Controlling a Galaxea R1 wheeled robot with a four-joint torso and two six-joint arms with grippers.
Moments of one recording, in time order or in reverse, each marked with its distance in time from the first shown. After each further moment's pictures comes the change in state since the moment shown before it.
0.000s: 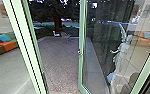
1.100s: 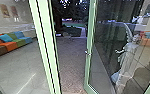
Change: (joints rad) left arm 0.000 -0.008 0.004 0.000 0.000 0.000; right arm 0.027 -0.027 0.071 0.000 -0.030 0.049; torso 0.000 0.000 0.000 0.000
